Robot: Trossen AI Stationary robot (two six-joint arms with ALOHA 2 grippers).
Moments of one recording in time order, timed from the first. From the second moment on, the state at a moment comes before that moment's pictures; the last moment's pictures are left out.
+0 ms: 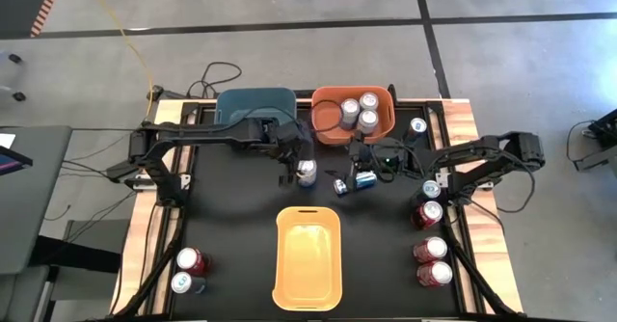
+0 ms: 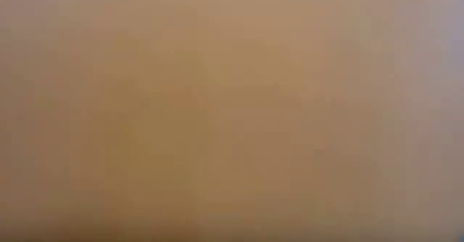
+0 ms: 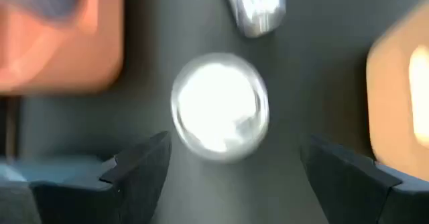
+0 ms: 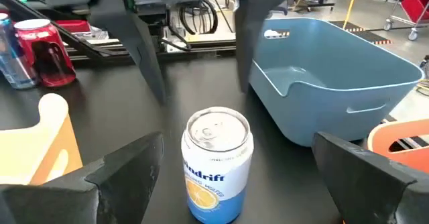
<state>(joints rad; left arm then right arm) 0.17 1.71 1.49 -0.84 -0.03 0.24 -0.14 1.37 0.59 0.54 0.08 0.00</state>
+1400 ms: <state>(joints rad) 0.17 1.70 1.35 -0.67 -0.14 0.19 -0.15 1.73 0.92 0.31 0.07 0.03</state>
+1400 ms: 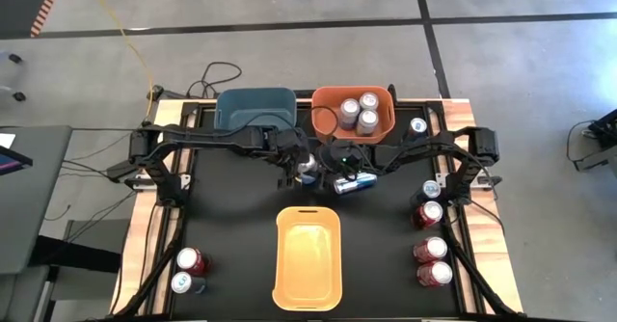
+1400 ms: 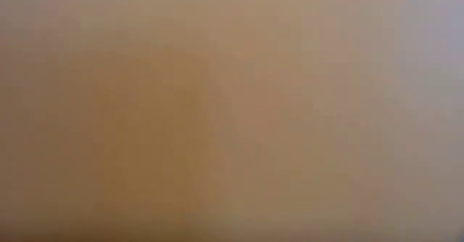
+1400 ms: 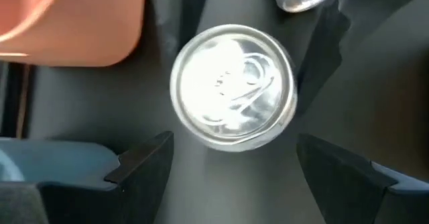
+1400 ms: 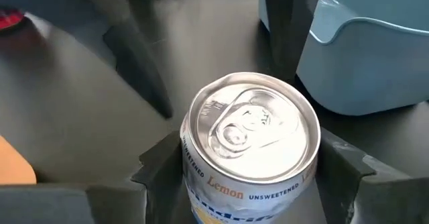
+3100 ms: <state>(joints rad) 0.12 0.90 0.82 -0.50 -0.35 -0.07 -0.48 1.47 0.69 0.24 0.26 0.05</state>
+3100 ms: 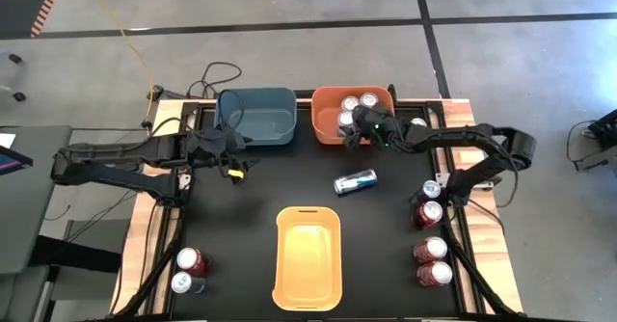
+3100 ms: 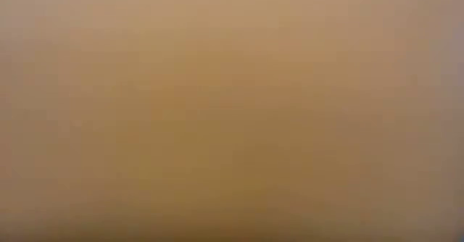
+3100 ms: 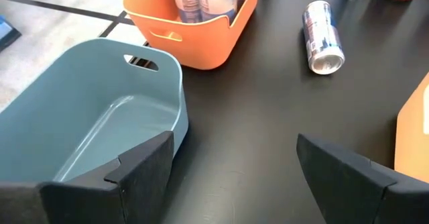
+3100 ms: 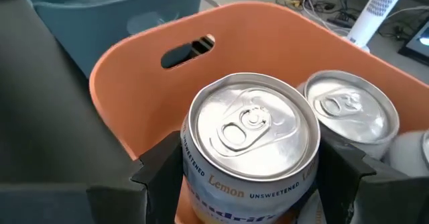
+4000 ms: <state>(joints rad) 0.12 0.90 0.82 -0.51 -0.35 -0.07 -0.51 1.37 0.68 0.11 0.29 0.09</state>
